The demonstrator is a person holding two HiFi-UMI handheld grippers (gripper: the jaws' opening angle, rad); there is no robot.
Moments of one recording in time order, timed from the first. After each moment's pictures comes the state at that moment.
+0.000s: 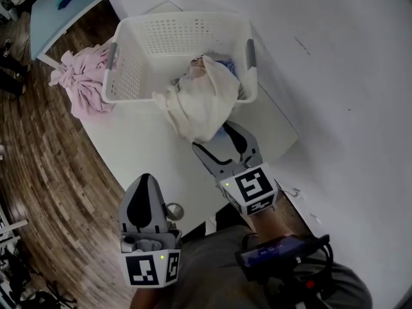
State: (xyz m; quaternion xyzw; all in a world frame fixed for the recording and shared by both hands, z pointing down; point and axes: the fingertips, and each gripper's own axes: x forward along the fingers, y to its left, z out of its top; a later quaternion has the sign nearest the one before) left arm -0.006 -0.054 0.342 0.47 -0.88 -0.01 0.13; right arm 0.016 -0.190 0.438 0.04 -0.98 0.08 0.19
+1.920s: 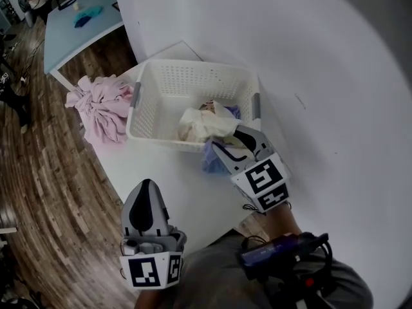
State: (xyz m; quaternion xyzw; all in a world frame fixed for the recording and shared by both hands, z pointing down) left arm -0.063 -0.064 0.290 0.44 -0.90 -0.07 0.06; right arm -0.042 -0.241 0.370 -0.01 -0.96 -0.07 0.27
